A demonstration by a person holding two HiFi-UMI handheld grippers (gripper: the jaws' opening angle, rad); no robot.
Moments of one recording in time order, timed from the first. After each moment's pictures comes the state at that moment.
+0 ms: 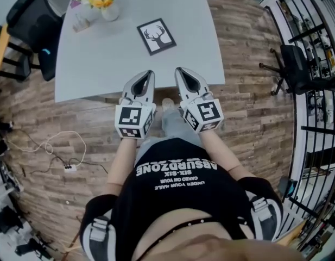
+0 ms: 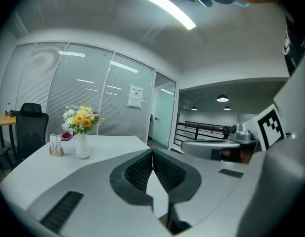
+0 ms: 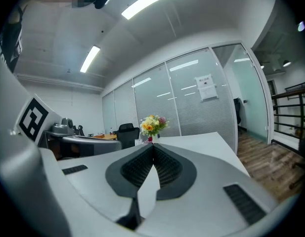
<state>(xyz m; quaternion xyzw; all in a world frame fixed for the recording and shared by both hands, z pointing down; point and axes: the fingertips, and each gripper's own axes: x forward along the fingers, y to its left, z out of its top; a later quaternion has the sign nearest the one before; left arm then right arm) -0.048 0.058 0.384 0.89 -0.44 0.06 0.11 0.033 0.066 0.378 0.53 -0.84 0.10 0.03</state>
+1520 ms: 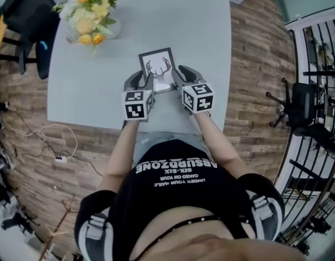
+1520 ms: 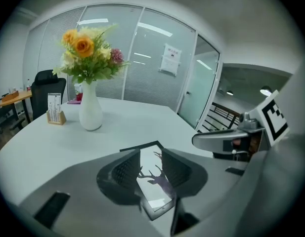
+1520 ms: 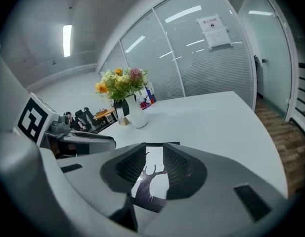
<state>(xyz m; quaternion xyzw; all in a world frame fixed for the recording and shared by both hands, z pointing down) -0.038 -0.204 0.557 0.77 -0.54 0.19 0.28 0.069 -0.222 0.548 0.42 -0.85 0.26 0.18</state>
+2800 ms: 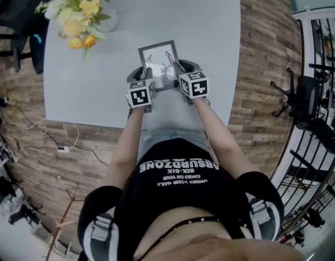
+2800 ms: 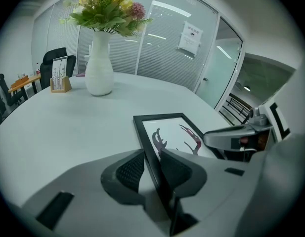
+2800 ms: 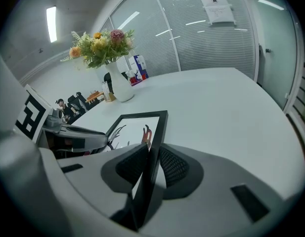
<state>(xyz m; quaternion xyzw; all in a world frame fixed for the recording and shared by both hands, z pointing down) -0.058 -0.226 0.679 0.70 -0.56 0.25 0.37 0.071 -0.254 0.667 0.41 -0.81 0.31 0.28</state>
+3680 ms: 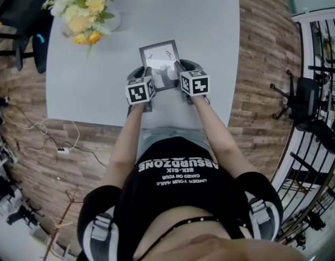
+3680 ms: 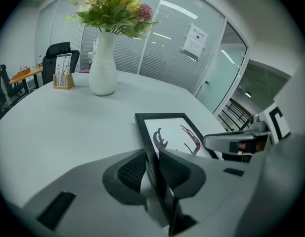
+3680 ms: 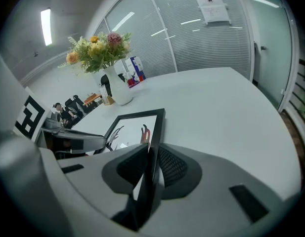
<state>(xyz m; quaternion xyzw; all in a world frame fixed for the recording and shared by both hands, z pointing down) -0.062 -0.223 0.664 0.69 -0.56 0.23 0.40 0.070 -0.251 0.652 0.43 -0.80 0.33 0.28</state>
